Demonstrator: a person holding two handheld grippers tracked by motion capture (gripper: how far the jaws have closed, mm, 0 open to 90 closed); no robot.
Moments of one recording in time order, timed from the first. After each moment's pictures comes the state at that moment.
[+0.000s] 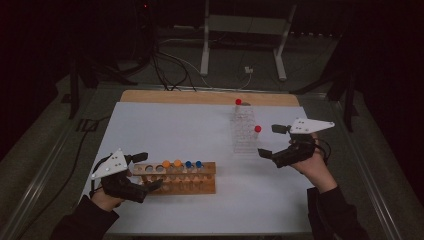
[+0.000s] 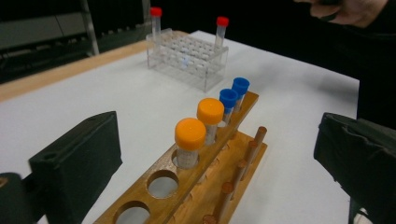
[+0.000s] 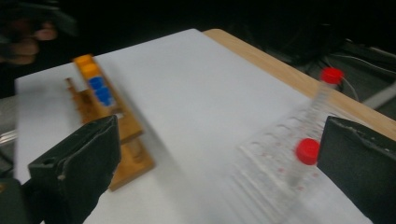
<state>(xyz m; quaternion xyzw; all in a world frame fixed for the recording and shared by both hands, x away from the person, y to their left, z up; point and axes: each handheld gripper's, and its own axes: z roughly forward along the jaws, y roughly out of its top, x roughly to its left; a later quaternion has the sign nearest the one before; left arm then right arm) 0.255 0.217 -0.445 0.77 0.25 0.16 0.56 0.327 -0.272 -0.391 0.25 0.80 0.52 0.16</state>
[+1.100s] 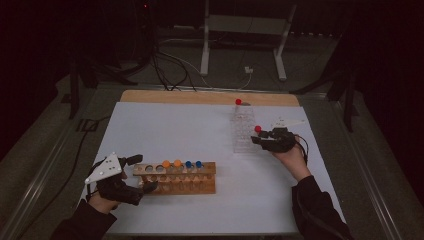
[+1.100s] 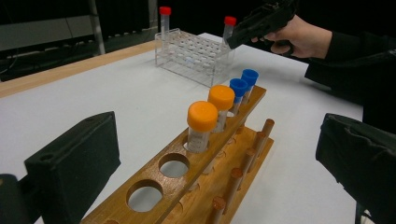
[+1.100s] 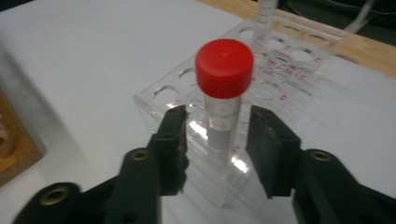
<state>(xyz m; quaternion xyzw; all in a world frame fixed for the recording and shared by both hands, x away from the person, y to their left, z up) 0.252 0.227 -0.456 0.77 0.26 0.16 0.57 0.403 -0.269 -0.476 0.35 0.81 0.45 0.17</state>
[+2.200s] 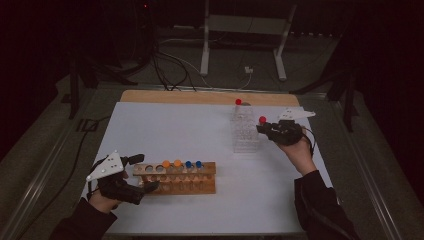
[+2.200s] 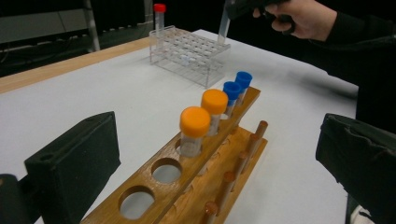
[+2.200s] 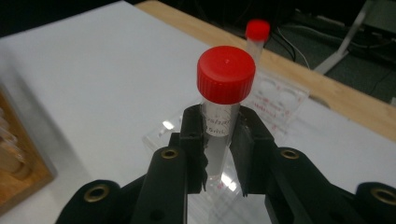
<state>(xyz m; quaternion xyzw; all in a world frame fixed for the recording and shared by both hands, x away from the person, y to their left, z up) 0.253 0.222 -0.448 0.77 0.26 0.15 0.56 0.396 -0.273 -0.432 0.32 0.80 0.47 0.20</state>
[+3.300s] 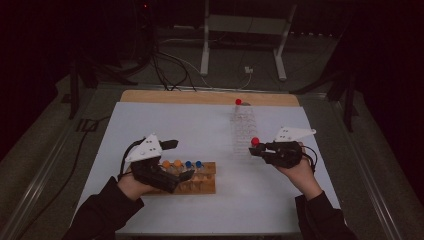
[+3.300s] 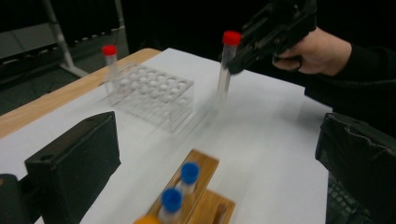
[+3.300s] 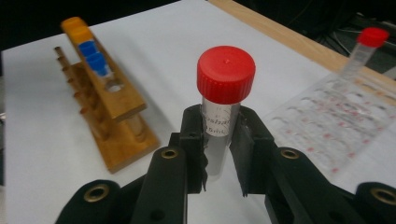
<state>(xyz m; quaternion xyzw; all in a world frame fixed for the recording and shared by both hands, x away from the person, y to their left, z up) 0.267 0.132 -0.389 0.80 0.20 0.14 0.55 0.323 -0.248 -0.419 0.25 0.83 0.48 0.15</state>
